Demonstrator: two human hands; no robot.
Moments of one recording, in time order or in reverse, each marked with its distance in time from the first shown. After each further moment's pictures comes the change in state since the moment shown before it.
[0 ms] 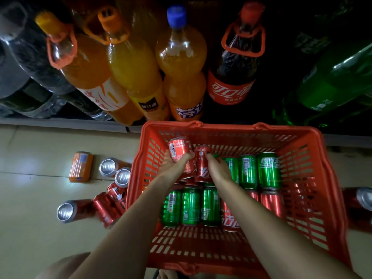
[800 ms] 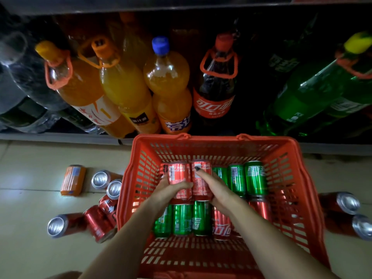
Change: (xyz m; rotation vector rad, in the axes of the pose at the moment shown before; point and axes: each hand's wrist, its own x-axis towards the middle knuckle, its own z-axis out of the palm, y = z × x) left_hand -0.022 -0.021 0.004 -0.164 -0.344 0.062; right_hand -0.020 0.012 -0.035 0.233 -0.406 -0.020
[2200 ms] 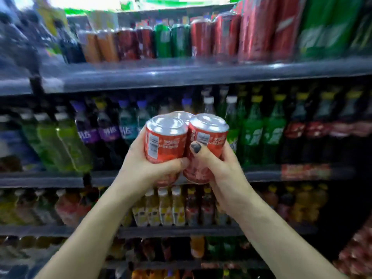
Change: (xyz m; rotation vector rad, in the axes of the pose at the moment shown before) left_hand -0.827 0.754 0.196 0.235 0.040 1.327; right_hand -0.838 -0.723 0.250 -0.097 -0.164 -1.174
